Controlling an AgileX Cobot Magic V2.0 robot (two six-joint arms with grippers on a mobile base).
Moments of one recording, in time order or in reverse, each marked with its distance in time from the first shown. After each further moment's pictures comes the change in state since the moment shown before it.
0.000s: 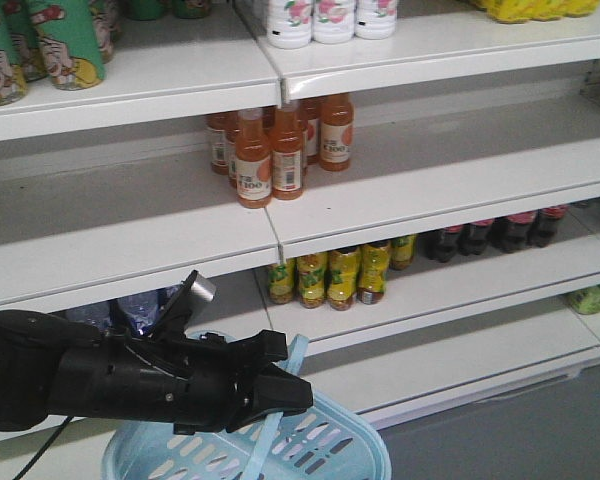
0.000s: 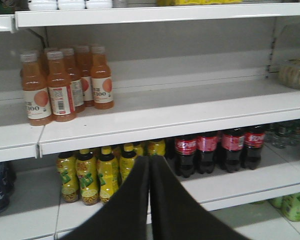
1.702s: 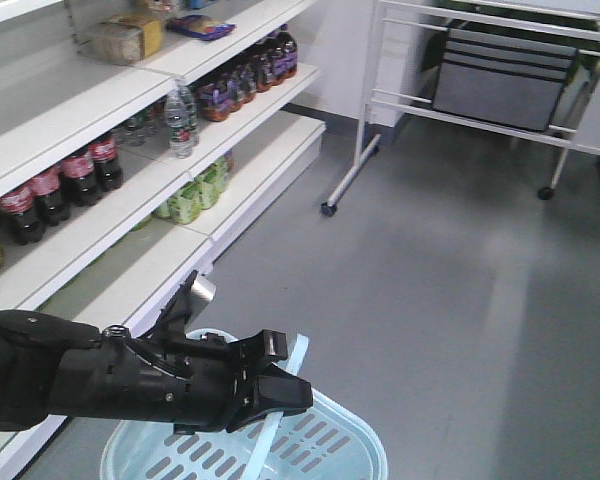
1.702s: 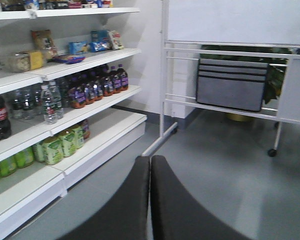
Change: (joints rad) left arm 0.000 0.000 0.000 0.000 0.000 0.000; right arm 0.000 0.000 0.000 0.000 0.000 0.000
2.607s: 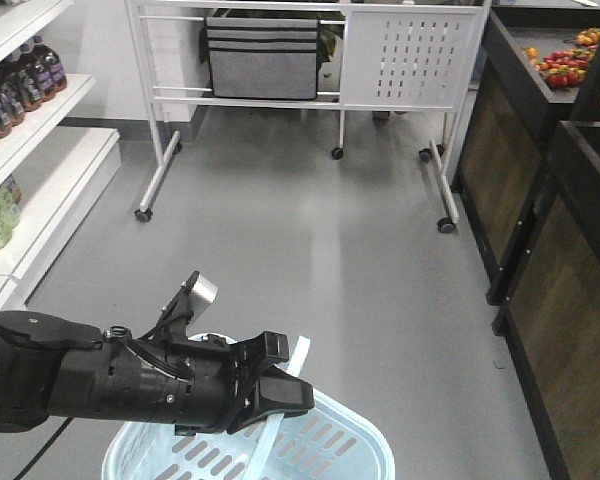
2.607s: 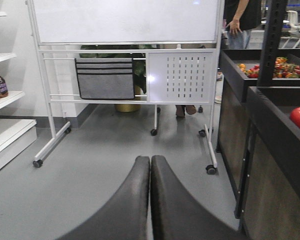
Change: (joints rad) left arm 0.000 0.000 0.000 0.000 0.001 0.000; right arm 0.000 0.000 0.000 0.000 0.000 0.000
